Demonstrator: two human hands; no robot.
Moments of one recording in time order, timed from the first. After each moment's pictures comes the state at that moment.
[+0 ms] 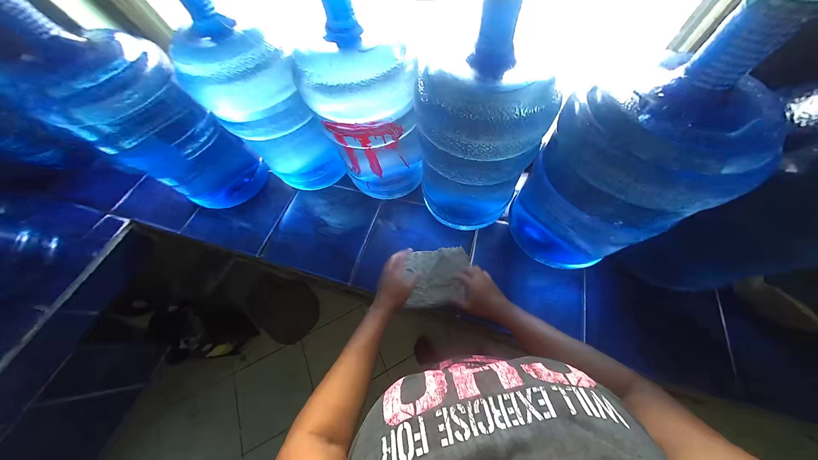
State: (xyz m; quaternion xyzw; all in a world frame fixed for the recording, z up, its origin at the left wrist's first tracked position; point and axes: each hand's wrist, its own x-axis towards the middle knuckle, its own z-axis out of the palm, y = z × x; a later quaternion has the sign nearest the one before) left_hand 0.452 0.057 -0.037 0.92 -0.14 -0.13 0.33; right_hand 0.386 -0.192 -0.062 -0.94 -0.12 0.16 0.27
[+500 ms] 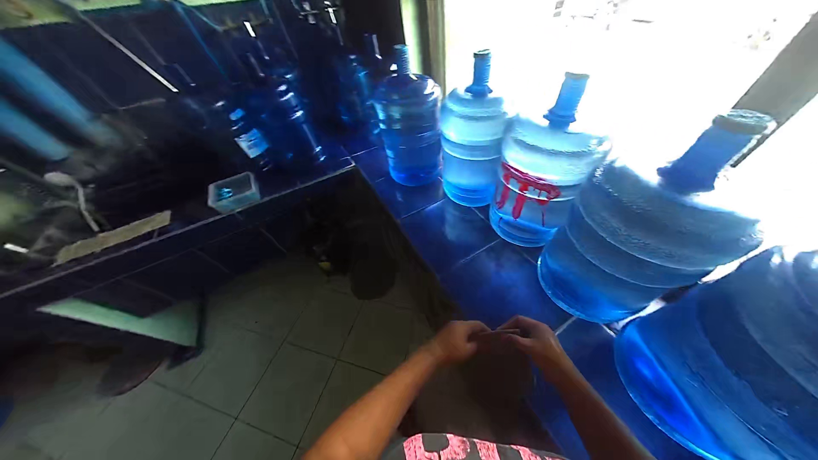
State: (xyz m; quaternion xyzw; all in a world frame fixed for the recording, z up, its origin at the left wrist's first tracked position) left_hand 0.305 0.048 0.047 0.88 -0.06 -0.11 0.46; right_hand 0.382 -0.164 0.057 -0.75 -0.23 0.25 0.57
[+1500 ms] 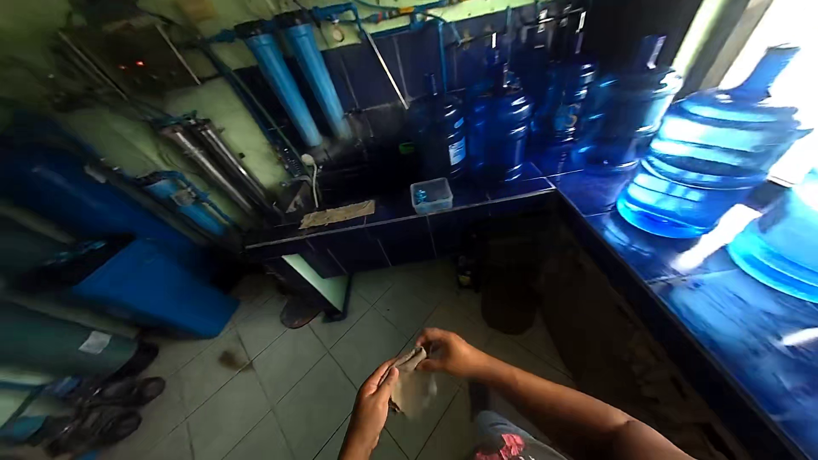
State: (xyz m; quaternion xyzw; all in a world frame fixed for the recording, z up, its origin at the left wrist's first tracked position) left_hand -0.090 0.540 0.086 0.62 0.44 0.33 0.56; right_hand 0.132 0.525 0.059 -0.47 -0.64 0.42 0.45
